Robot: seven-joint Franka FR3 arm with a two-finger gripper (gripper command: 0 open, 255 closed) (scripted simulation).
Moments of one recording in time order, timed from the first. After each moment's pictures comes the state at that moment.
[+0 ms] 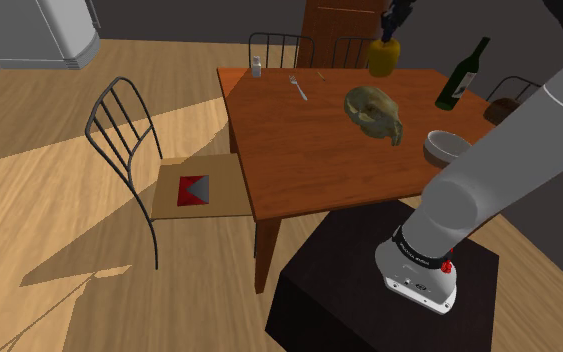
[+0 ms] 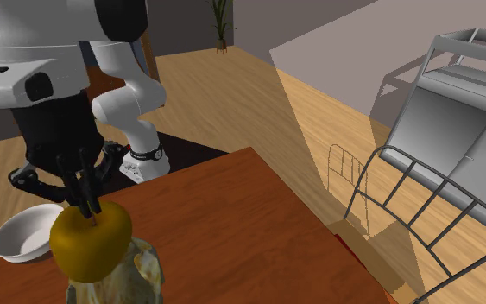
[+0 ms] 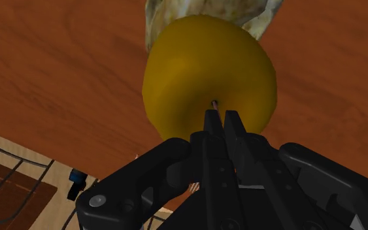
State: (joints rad) arm -0.34 -0.14 -0.43 -1.84 -0.14 1.92 -0.50
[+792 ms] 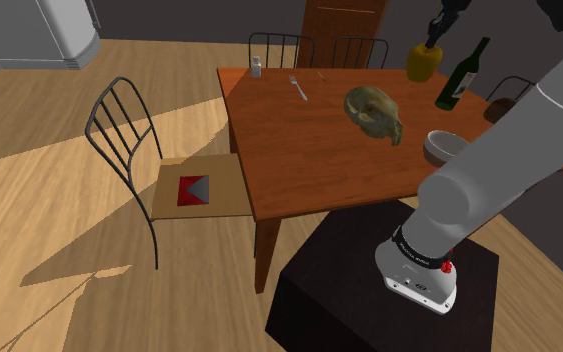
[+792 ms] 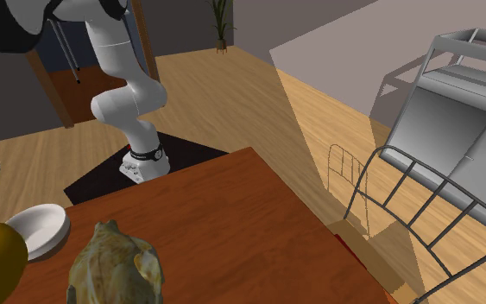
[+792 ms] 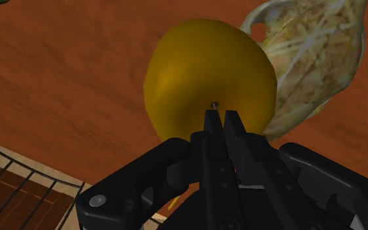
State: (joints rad) arm -0.45 -0.10 -0.62 -1.80 -0.07 1.94 -0.81
